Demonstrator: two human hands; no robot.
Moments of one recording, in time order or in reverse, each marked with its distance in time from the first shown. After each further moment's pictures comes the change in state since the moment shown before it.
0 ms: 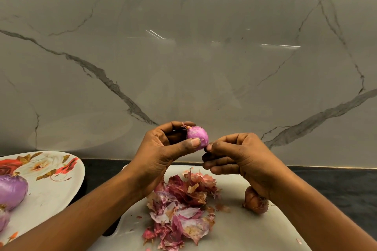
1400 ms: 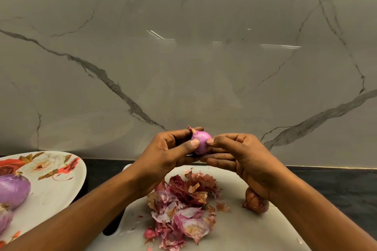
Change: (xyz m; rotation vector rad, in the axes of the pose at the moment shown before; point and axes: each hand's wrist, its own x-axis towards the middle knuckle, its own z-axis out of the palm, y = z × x) left_hand 0.002 -0.005 -0.005 0.132 -0.199 -0.045; right_hand 0.007 0.006 0.001 0.196 -0.036 -0.019
